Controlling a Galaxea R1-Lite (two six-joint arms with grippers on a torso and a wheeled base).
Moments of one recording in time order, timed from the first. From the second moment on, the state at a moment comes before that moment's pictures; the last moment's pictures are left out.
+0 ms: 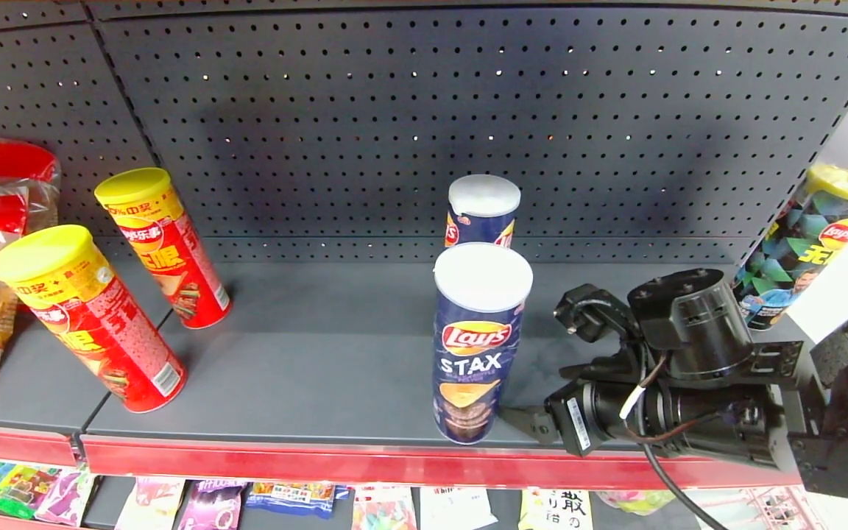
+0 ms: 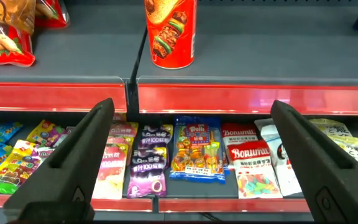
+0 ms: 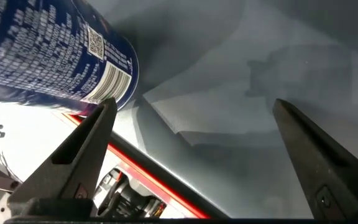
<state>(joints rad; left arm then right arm) 0.00 0.00 0.00 0.00 -0.02 -0.01 0.69 1.66 -0.73 -0.26 -0.06 0.11</state>
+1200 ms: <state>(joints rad) 0.00 0.00 0.00 0.00 -0.02 -0.01 0.49 0.96 -0.31 -0.23 0.08 -0.06</state>
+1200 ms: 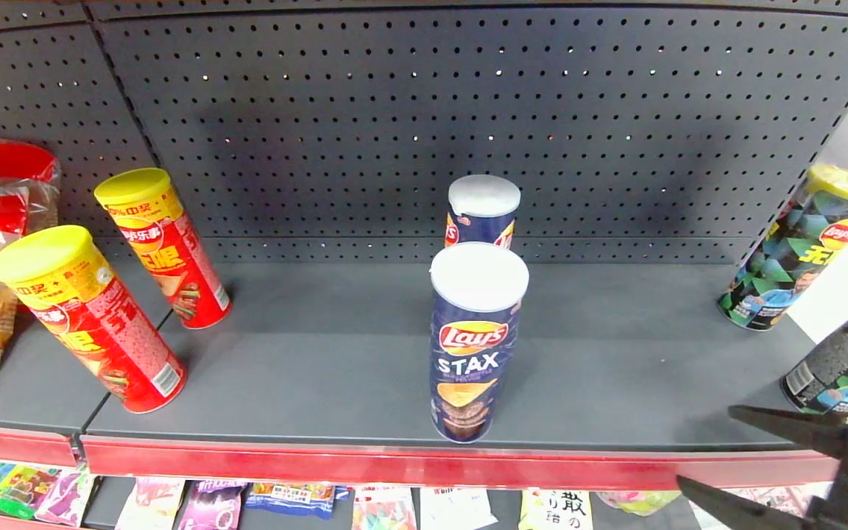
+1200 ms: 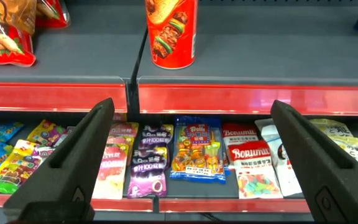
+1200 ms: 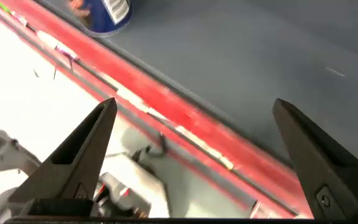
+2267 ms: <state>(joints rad) 0.00 0.00 0.00 0.00 -0.02 -0.01 0.00 0.01 0.00 -0.01 0.00 0.02</state>
